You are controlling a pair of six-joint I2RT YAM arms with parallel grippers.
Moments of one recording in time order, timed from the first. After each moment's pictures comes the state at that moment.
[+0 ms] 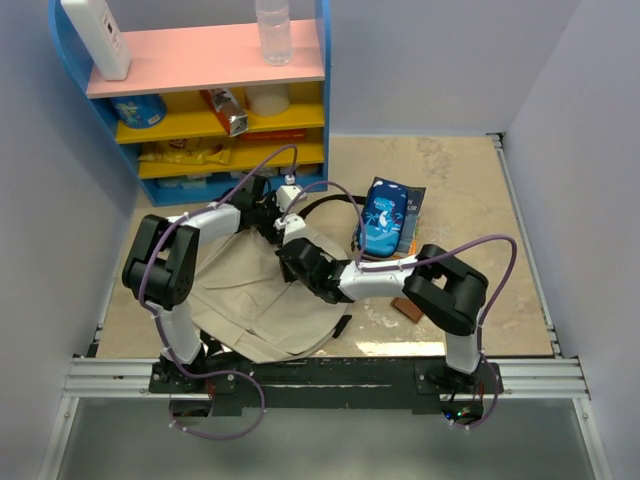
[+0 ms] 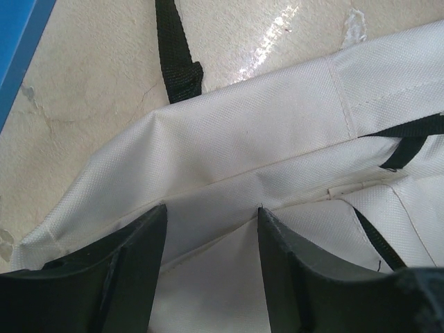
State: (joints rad) left arm -0.32 1.85 1.11 -0.19 0.38 0.51; right arm 1.06 1.90 1.08 0.27 0.38 0.43
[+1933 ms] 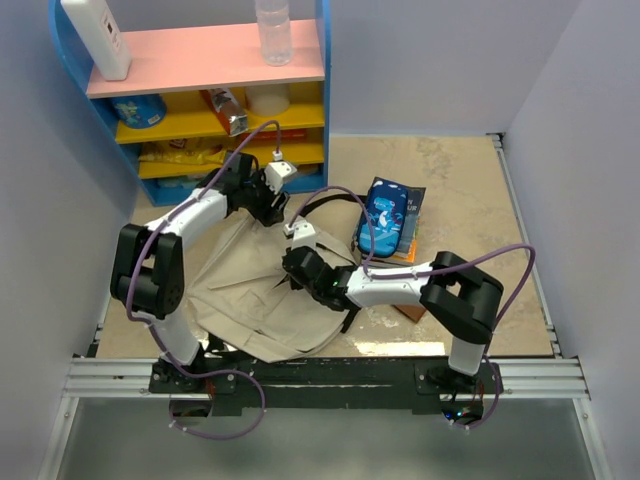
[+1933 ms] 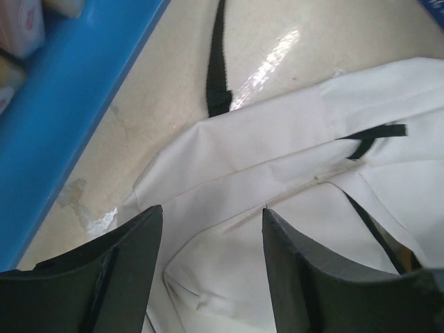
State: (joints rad) left arm -0.27 1.78 1.25 -0.35 0.41 0.46; right arm 1.12 1.81 1.03 0.14 0.49 0.54
